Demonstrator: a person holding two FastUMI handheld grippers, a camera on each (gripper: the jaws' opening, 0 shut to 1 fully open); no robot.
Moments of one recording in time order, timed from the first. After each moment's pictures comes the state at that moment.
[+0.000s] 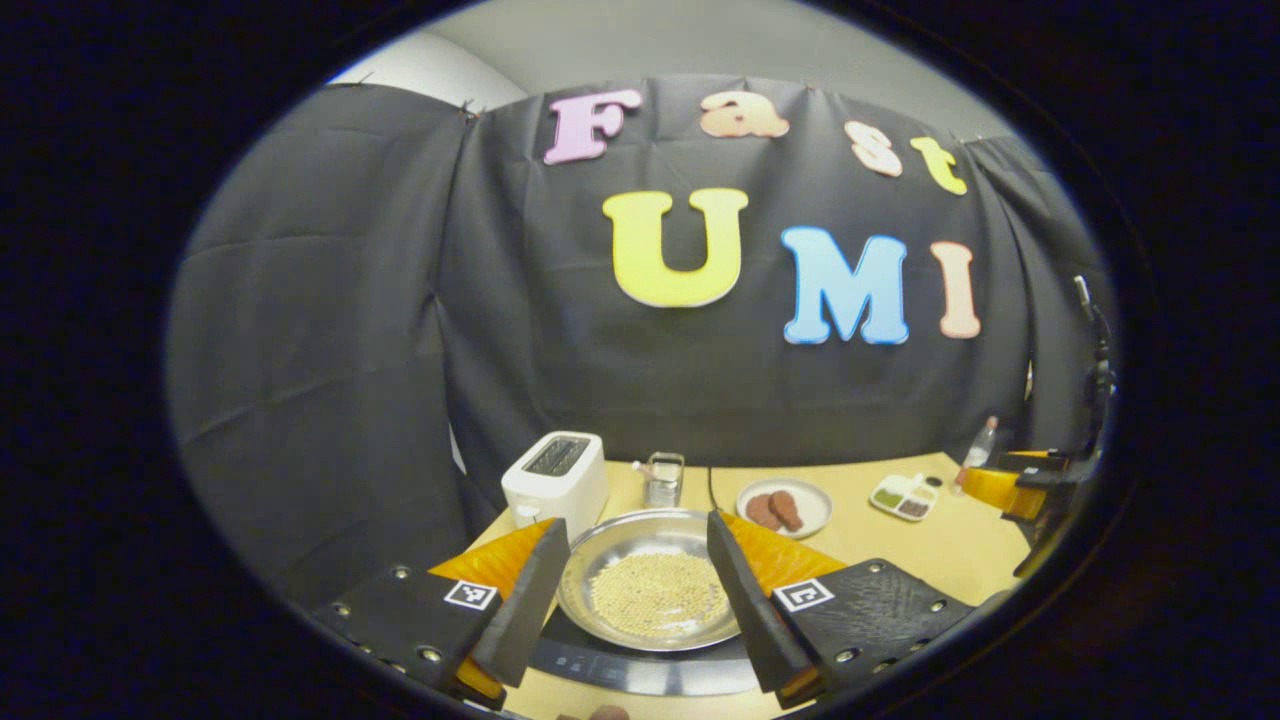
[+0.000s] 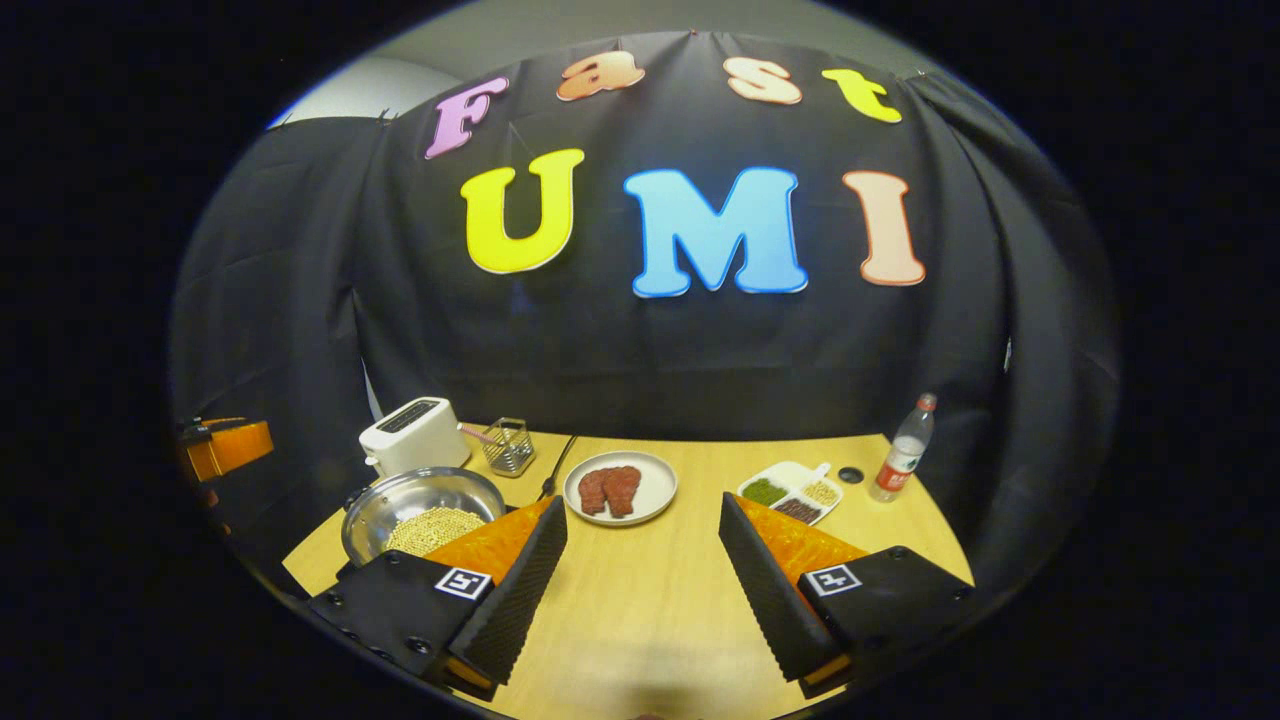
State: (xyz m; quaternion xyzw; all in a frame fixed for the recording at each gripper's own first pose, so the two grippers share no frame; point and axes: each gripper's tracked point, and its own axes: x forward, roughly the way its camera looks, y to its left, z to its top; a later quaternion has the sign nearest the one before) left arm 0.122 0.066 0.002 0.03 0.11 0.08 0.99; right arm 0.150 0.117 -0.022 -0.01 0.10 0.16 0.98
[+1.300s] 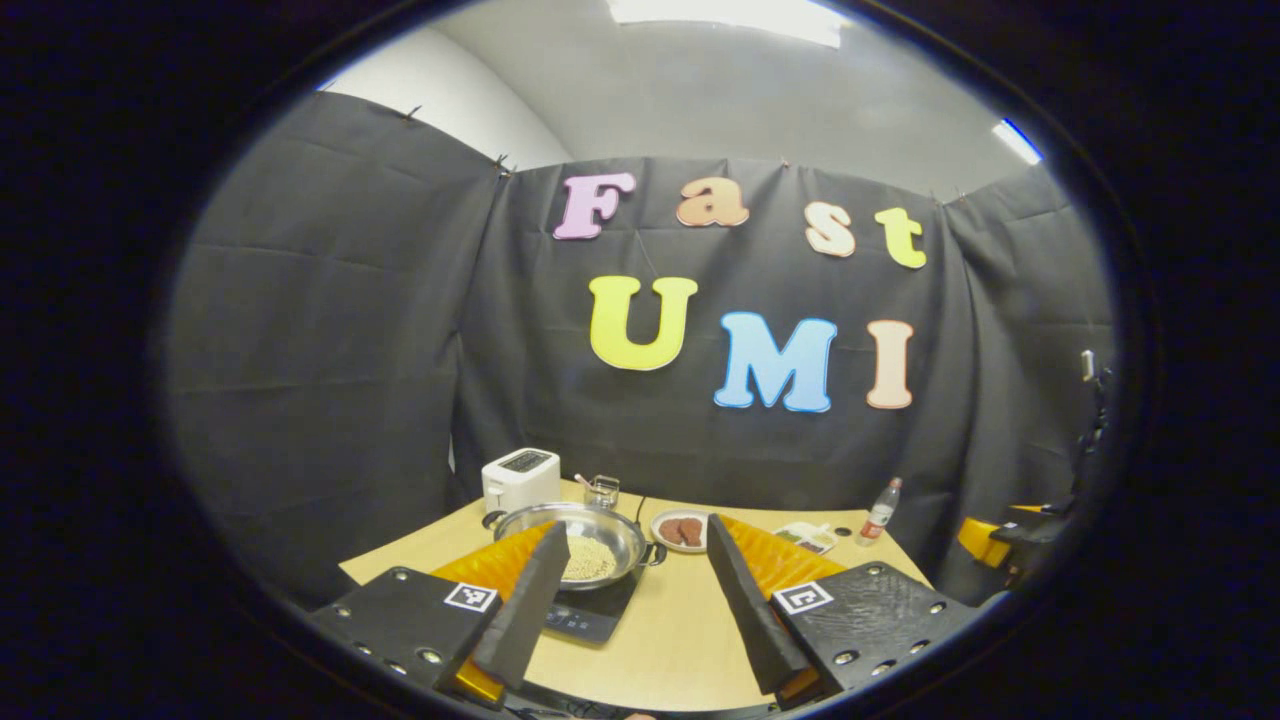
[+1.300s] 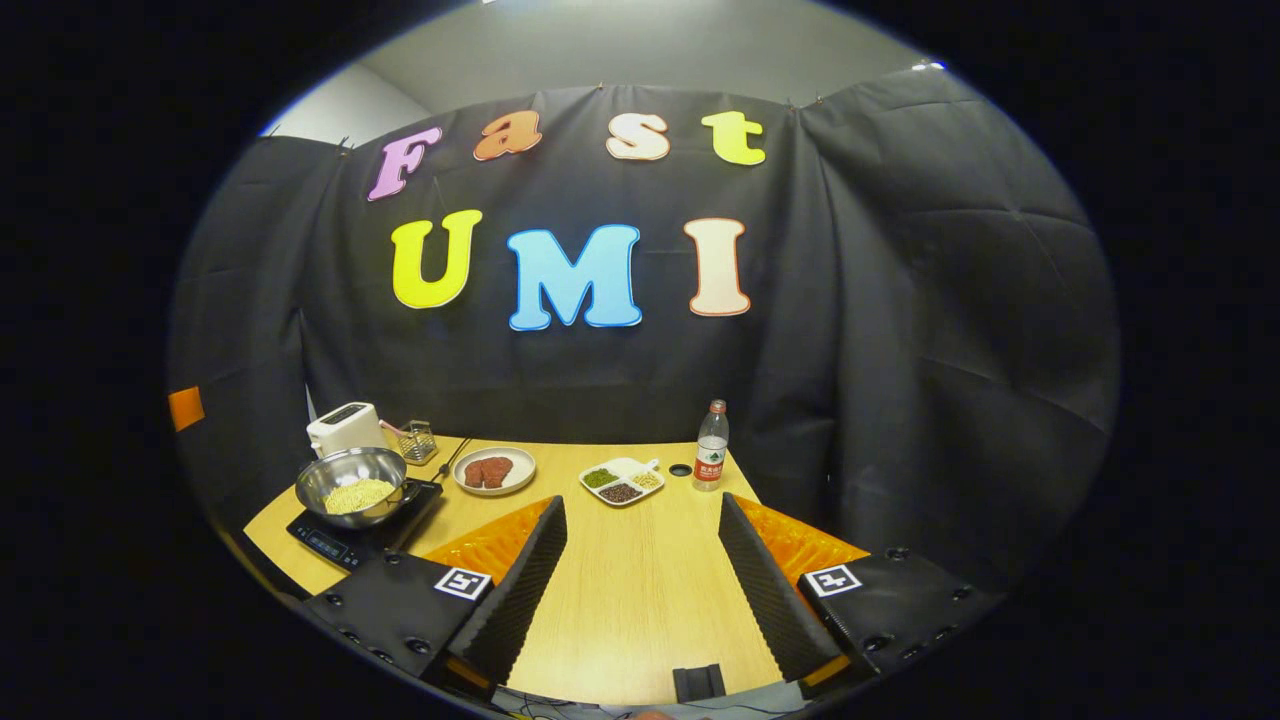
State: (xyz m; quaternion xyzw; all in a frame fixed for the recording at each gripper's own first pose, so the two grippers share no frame) left arm -0.087 -0.094 0.047 -0.01 0.03 0.09 1.00; right arm 0.022 -0.097 -0.017 0.00 0.07 0.05 1.00
